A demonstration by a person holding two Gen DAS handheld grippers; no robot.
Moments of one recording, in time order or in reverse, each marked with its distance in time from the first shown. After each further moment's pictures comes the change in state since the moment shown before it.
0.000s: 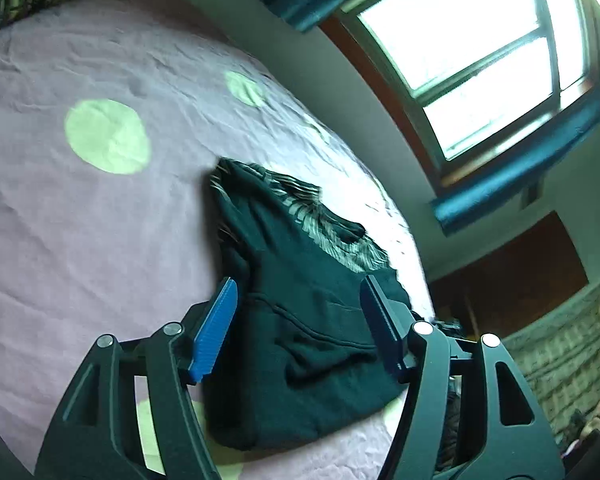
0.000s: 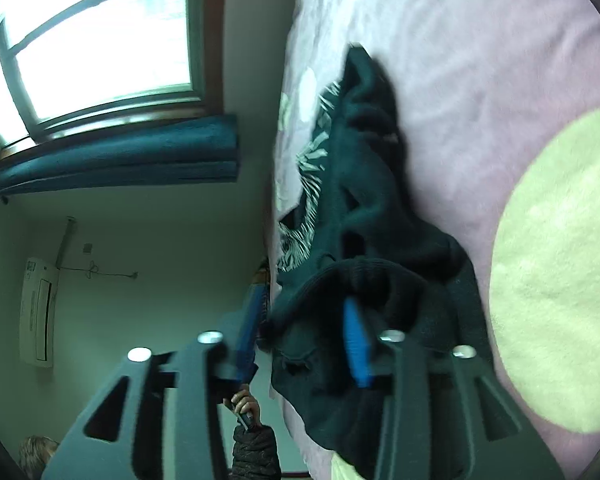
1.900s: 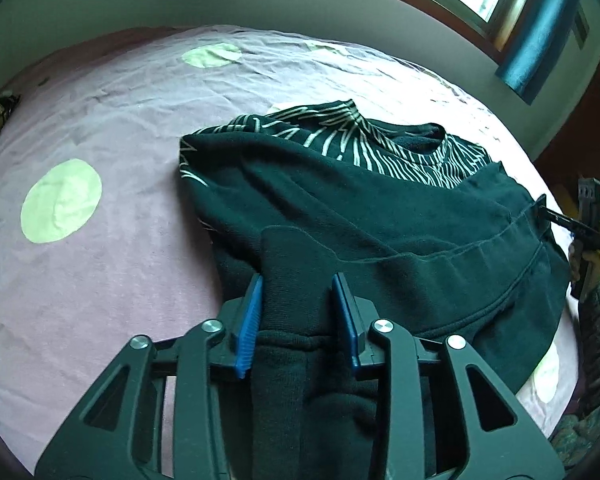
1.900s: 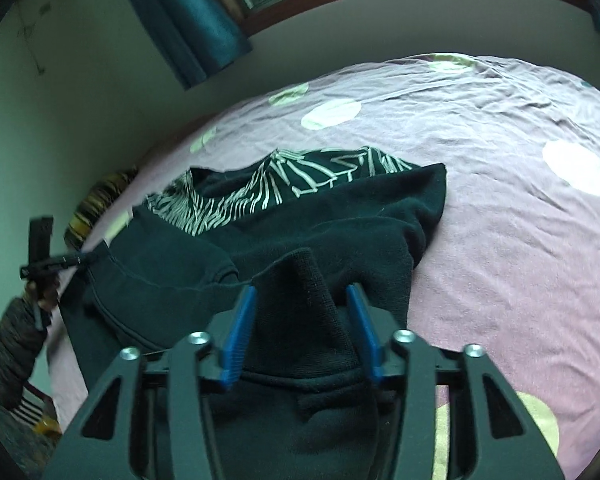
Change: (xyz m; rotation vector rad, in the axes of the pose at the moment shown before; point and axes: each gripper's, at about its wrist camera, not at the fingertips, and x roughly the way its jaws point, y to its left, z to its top) left arm 0.118 -0.055 -0.017 0.455 0.204 0.392; right arm 0.060 0.076 0.000 -0.856 0.047 -0.613
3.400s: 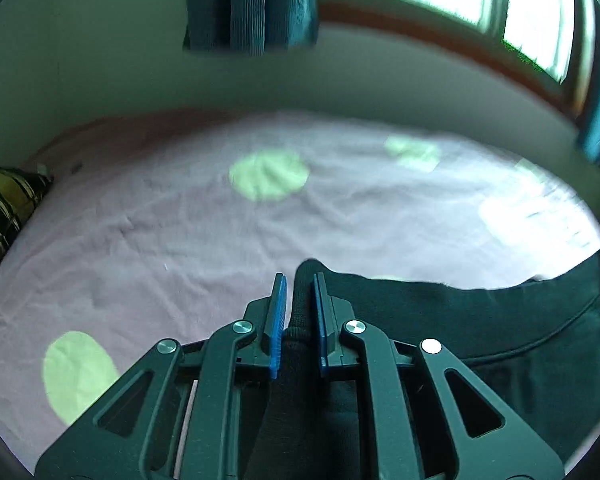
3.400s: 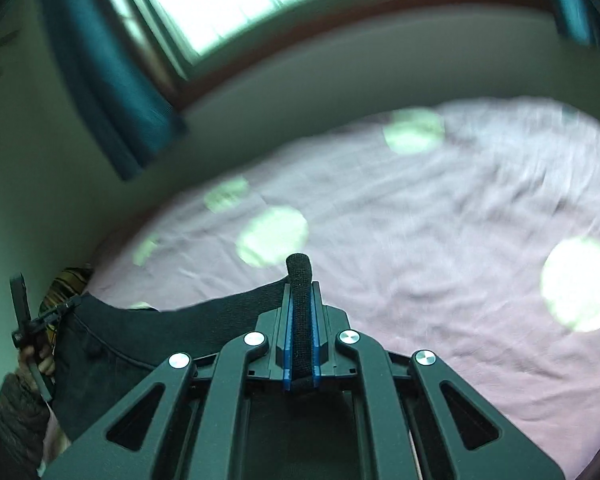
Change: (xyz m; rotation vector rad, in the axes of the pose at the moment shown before) left arm 0.088 0.014 0.156 -0.083 -0.175 0.317; right arm 0.067 -0.067 0.132 0.203 -0.155 -0.119
